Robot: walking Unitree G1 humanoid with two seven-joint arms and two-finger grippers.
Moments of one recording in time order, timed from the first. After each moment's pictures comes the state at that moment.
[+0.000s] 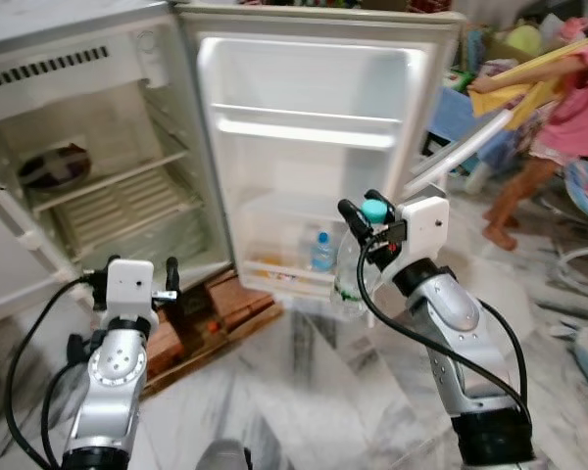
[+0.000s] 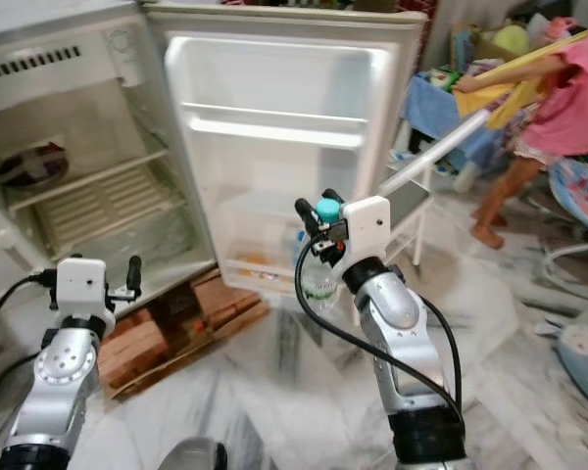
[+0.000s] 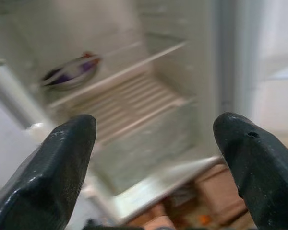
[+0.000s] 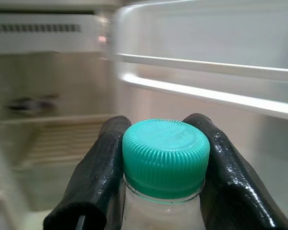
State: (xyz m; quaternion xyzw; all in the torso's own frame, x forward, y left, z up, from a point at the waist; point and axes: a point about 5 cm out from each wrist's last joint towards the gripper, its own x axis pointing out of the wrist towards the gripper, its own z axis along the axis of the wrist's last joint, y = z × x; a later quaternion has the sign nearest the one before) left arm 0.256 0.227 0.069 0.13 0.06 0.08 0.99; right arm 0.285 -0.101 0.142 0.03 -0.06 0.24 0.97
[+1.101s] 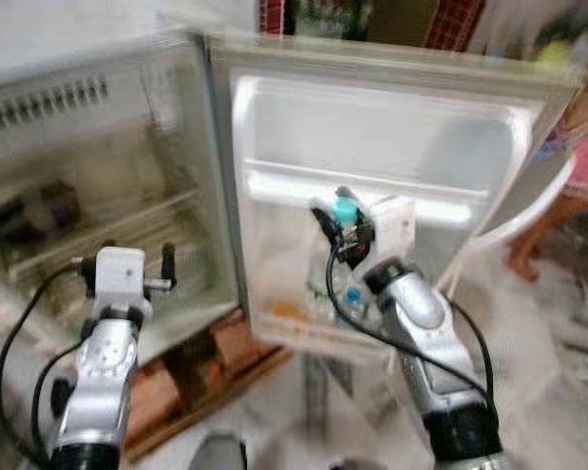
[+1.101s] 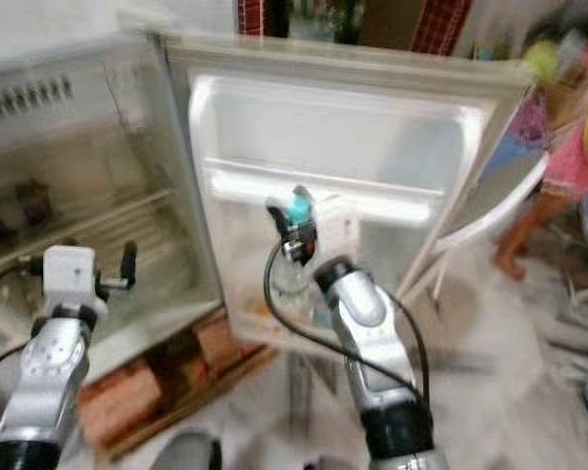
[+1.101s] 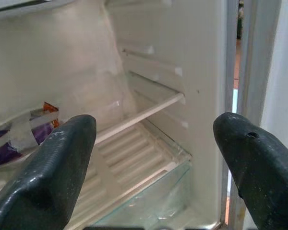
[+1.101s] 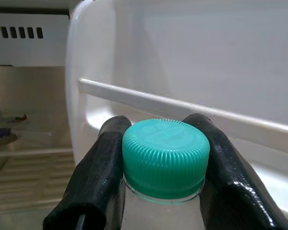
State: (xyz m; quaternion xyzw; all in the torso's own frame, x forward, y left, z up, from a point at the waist) left arm 0.264 0.205 0.080 0.10 0.03 0.04 0.99; right arm 0.288 -0.097 0.145 0.01 -0.08 0.24 0.97
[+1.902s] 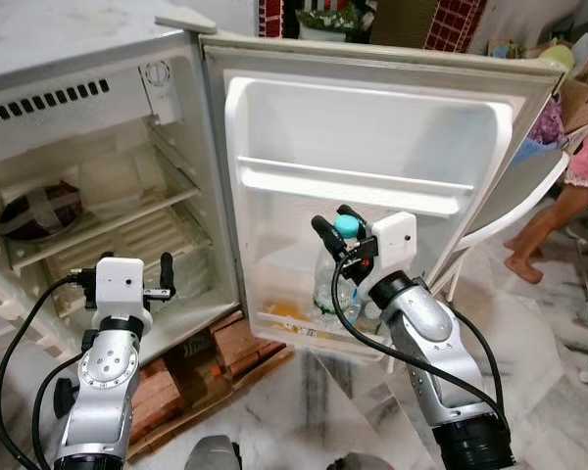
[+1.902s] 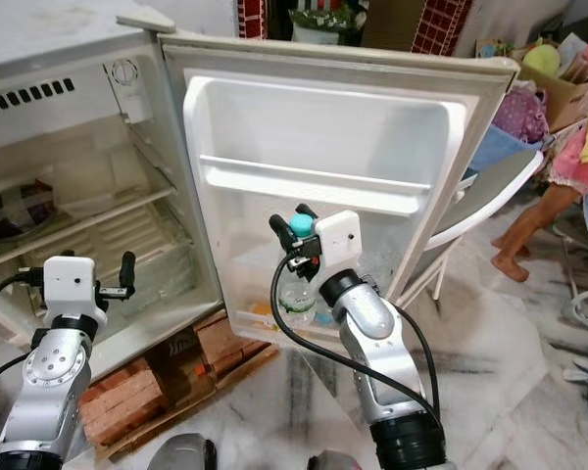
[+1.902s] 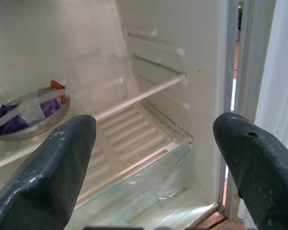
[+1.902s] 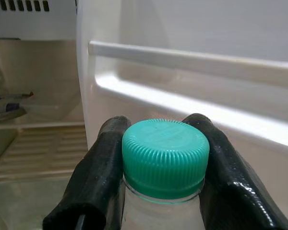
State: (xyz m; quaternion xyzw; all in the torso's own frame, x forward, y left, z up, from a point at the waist) left arm 0.257 0.213 0.077 0.11 0.04 0.06 0.99; right arm 0.281 -0.097 0.130 0.02 -0.05 0.25 0.97
